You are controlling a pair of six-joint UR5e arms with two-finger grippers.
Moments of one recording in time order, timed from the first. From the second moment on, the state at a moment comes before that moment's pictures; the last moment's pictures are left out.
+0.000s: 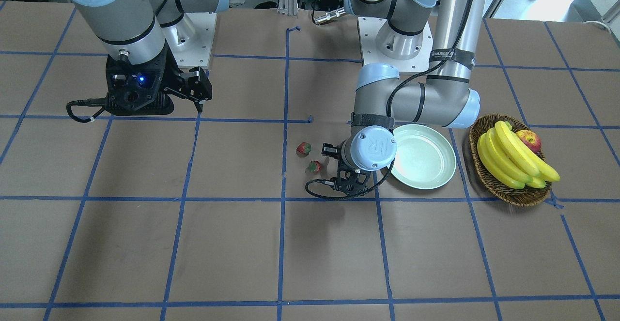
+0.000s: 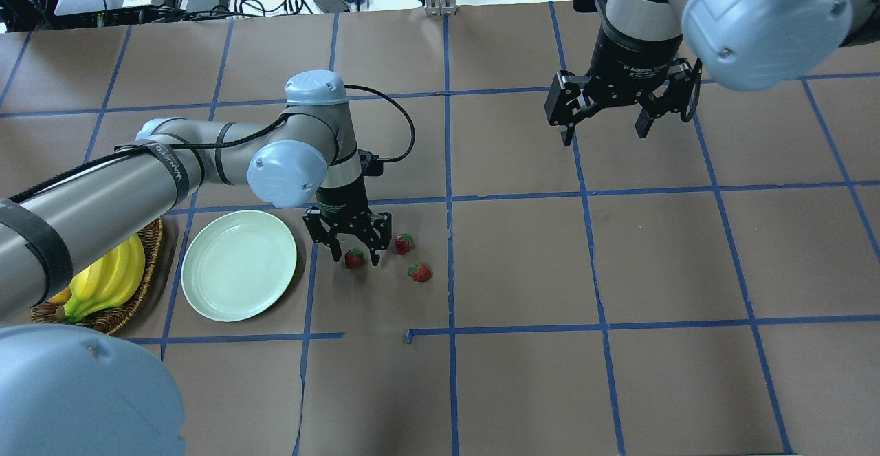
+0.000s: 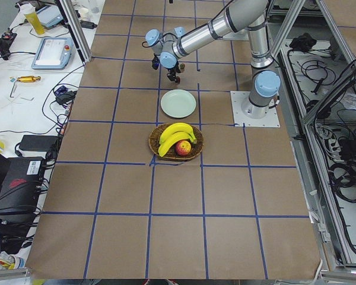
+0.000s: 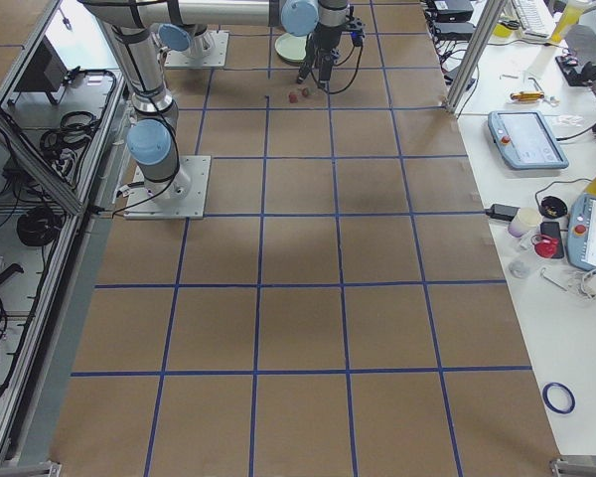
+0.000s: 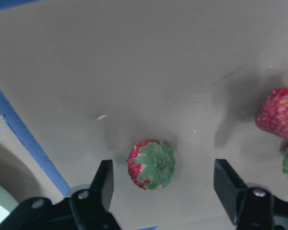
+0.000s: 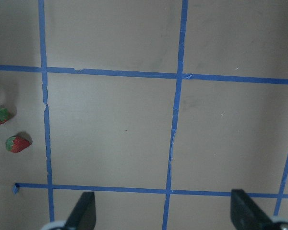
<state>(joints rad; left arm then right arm) -1.72 -2.02 -1.80 -1.33 1.51 0.06 1.66 -1.48 1.55 -1.55 -1.57 0.02</state>
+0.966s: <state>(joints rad) -1.68 -1.96 -1.68 -1.44 1.64 0.10 1.66 -1.48 1.55 -1.55 -1.57 0.02</state>
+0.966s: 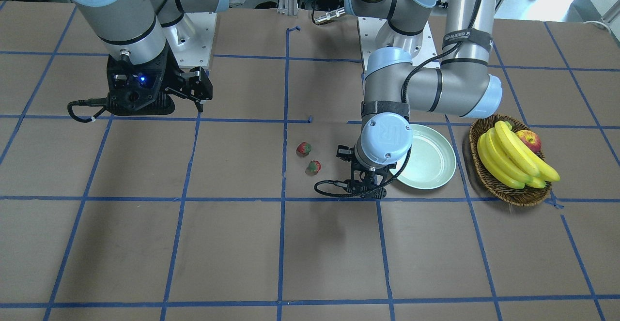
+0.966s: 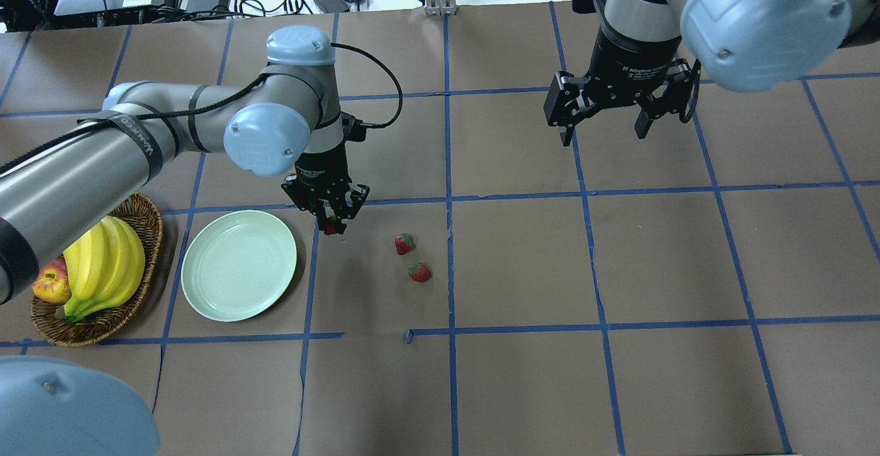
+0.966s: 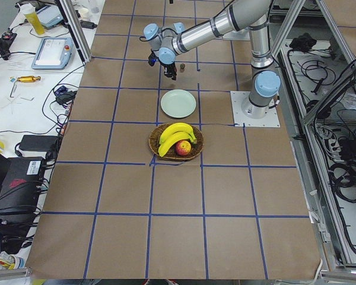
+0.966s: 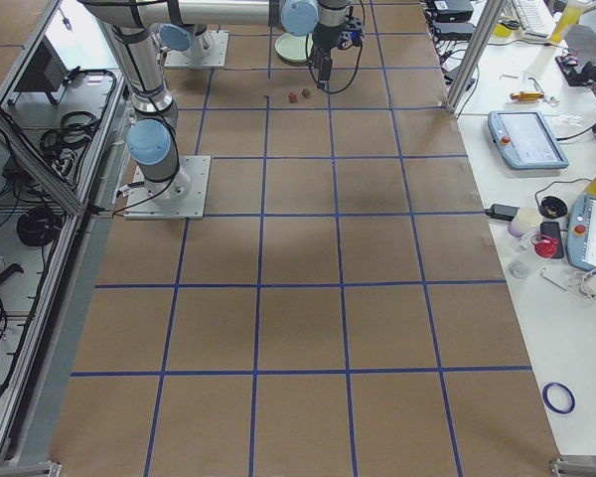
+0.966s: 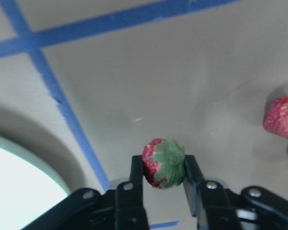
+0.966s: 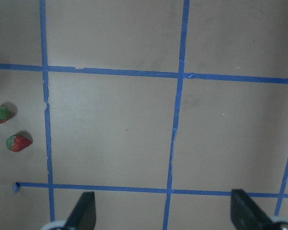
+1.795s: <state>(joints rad) -1.38 -1.94 -1.72 -1.53 1.87 0.39 1.66 -1.48 1.55 -1.55 -1.57 0.02</state>
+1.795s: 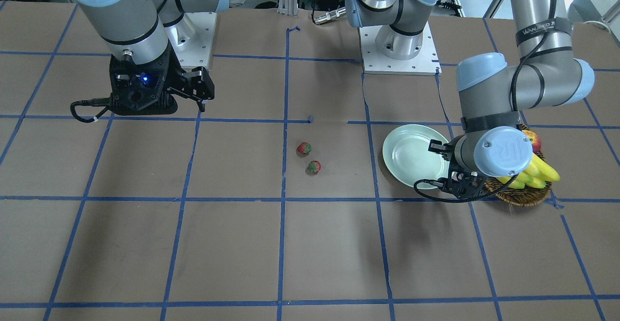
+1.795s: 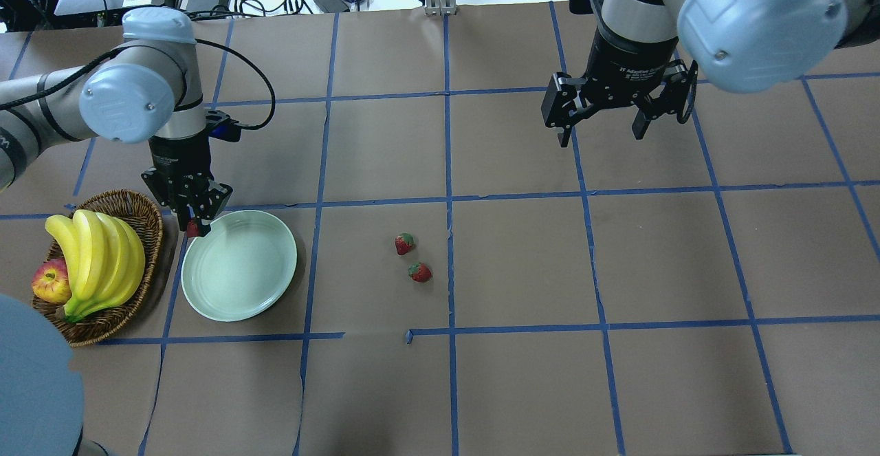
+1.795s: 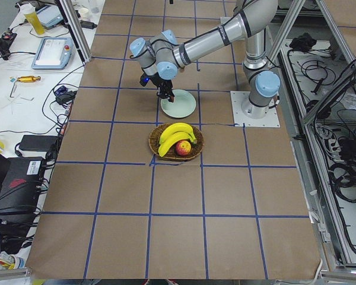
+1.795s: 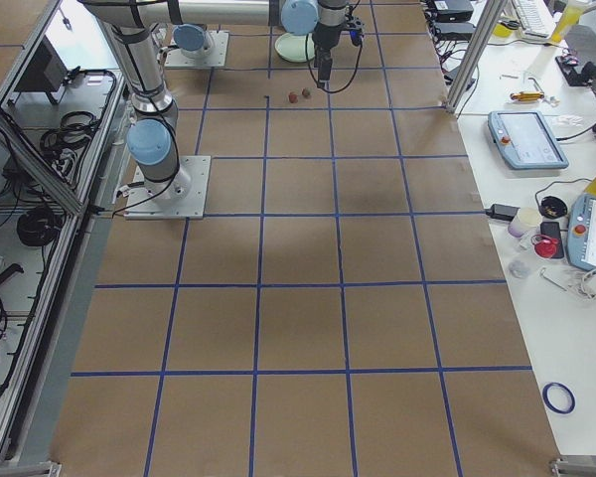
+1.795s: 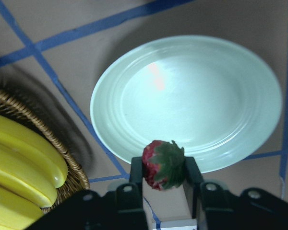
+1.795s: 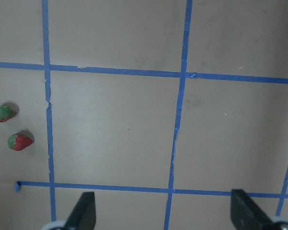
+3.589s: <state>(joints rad) -1.61 -1.89 -1.69 -1.41 1.62 -0.03 1.67 -1.48 1.55 -1.55 -1.57 0.02</state>
